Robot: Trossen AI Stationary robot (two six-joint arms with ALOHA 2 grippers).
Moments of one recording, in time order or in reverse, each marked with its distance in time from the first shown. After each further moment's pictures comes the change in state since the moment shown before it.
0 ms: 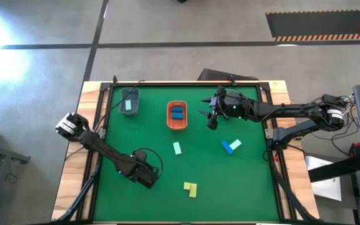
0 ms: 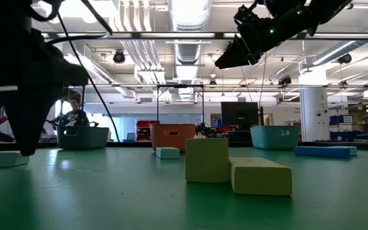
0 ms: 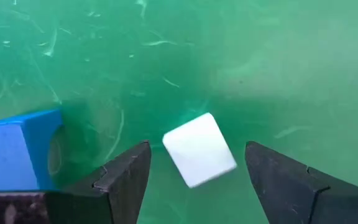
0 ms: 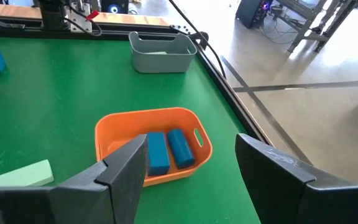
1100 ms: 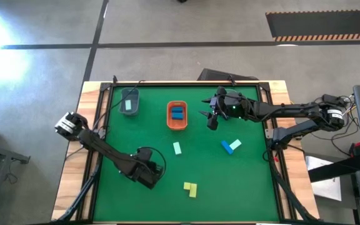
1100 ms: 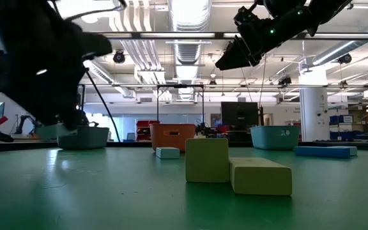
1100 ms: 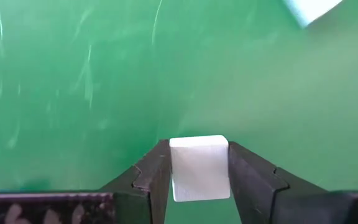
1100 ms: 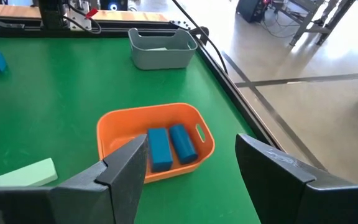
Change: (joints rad) left arm 0.002 -0.023 0.044 0.024 -0.262 0.137; right arm 0.000 0.000 0.000 -0.016 0.000 0.029
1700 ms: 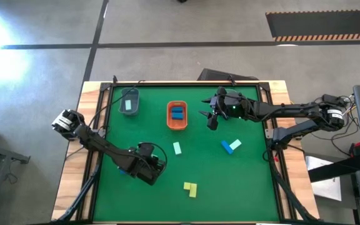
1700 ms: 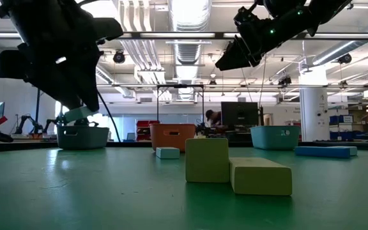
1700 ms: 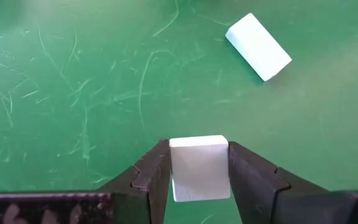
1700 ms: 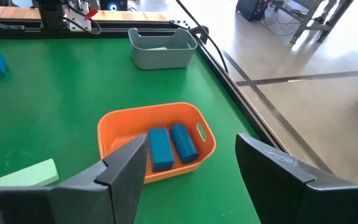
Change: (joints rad) left arm 0.035 -0.052 0.005 0.000 -0.133 0.105; right arm 0.000 0.000 0.000 -0.002 0.000 0.012
